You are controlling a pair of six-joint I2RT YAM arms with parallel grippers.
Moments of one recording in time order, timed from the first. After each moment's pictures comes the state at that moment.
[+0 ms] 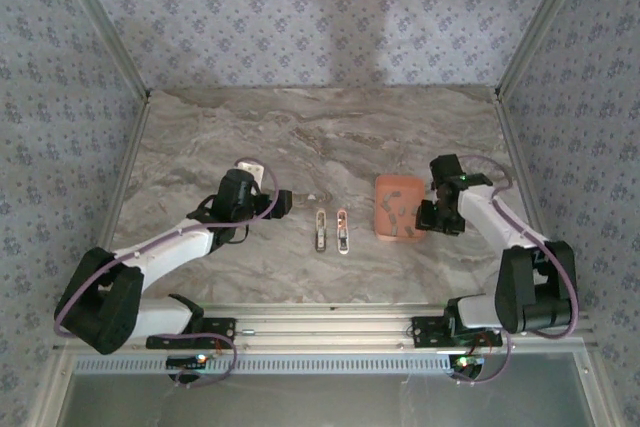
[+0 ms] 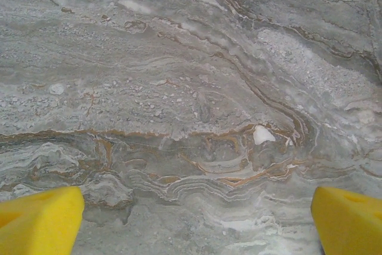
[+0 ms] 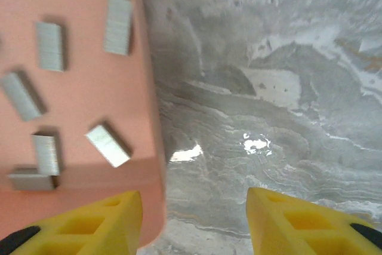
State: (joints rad) left arm -0.54 1.27 0.58 0.05 -0.02 -0.36; right arm 0.15 1.34 0.87 -0.90 0.01 0.31
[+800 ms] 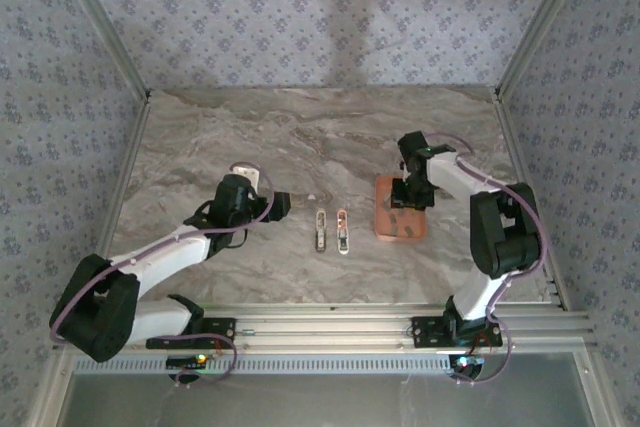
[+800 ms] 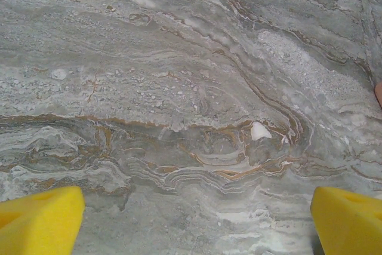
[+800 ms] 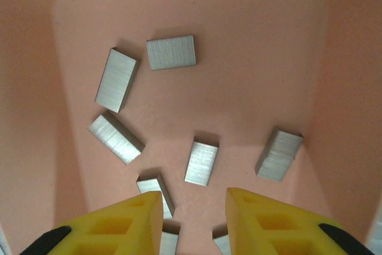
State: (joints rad) left arm -0.54 1.23 0.53 0.08 -0.03 -0.41; right arm 0.26 1.72 1.13 -0.84 -0.07 0.33
